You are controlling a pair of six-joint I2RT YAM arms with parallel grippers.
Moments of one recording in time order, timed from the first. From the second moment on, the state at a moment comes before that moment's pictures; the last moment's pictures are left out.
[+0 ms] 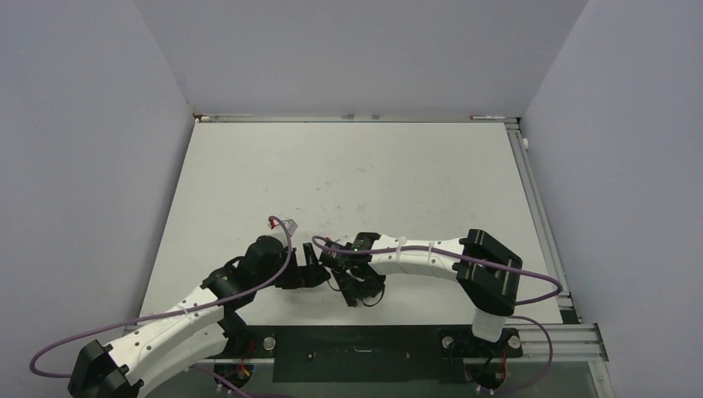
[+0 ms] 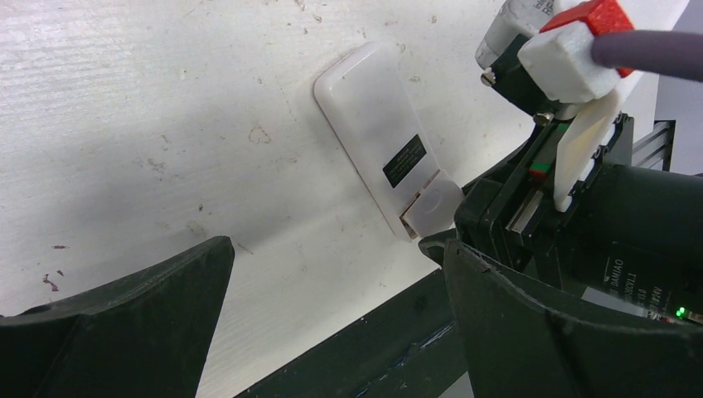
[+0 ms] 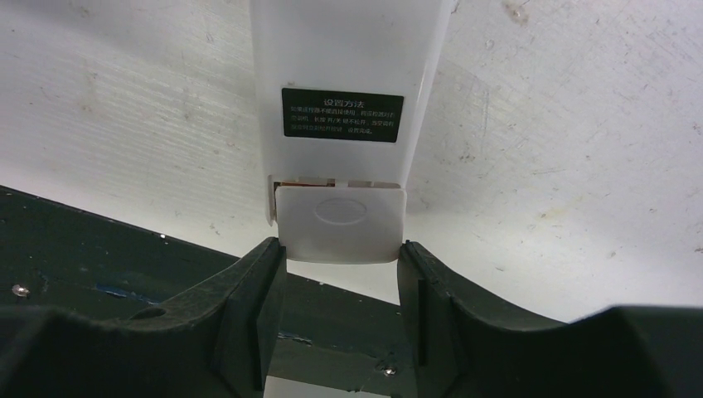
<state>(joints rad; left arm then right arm) -0.74 0.73 0.38 -0.34 0.10 -0.81 1.18 1.78 1.21 -0.91 0.07 0.69</state>
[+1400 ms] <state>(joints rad) -0.75 0.68 0.35 -0.33 0.11 -0.82 1.18 1.82 1.24 -0.93 0.09 0.81</state>
